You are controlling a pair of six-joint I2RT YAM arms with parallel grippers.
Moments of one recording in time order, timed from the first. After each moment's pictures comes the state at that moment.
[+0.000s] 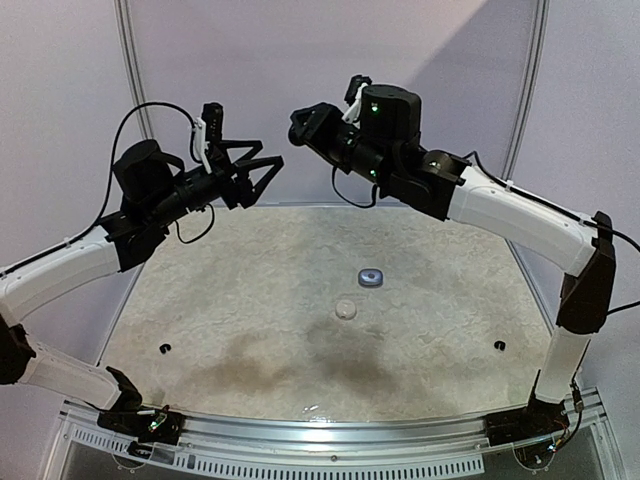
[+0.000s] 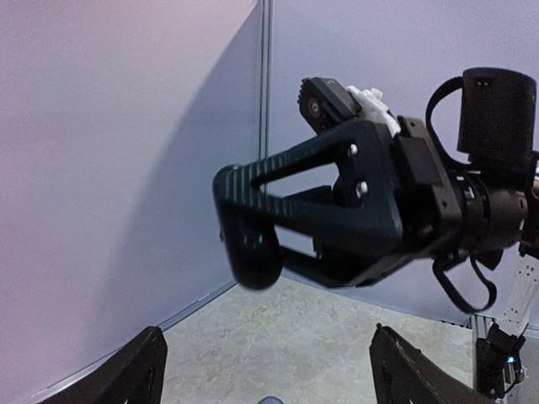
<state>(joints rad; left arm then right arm) -0.62 1.25 1.04 0.40 0.35 -0.11 0.98 1.85 1.91 -0.02 0.32 0.85</state>
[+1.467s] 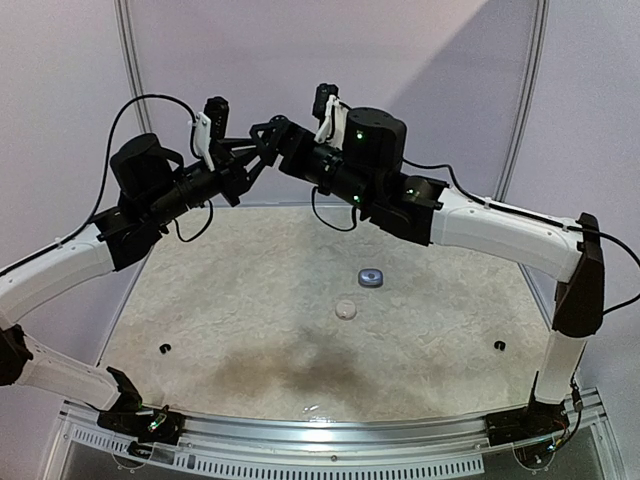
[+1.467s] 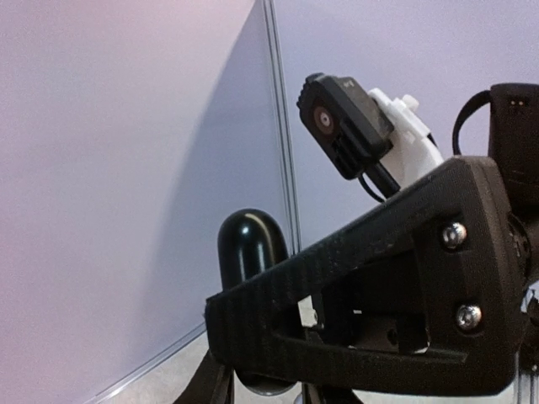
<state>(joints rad) -0.68 1.23 1.09 0.31 0.21 0.06 1.06 1.88 1.81 0.20 0.18 0.66</state>
